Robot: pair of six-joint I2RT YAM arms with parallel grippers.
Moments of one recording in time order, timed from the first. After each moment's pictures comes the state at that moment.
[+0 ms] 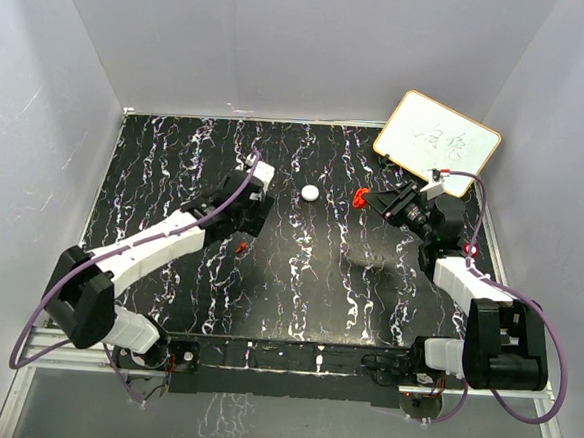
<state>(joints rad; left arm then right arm) -0.68 1.42 1.05 -0.45 -0.40 -0.06 0.01 1.26 0.52 0.61 -0.60 0.95</state>
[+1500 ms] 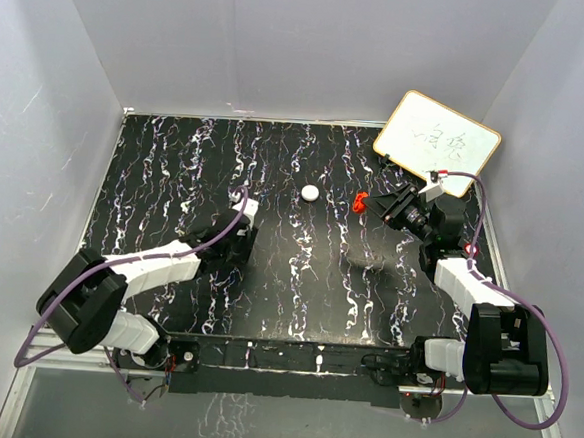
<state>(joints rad) -0.67 1.36 0.61 -0.10 -0.27 -0.21 0.01 1.24 0.53 0.52 -0.61 0.89</state>
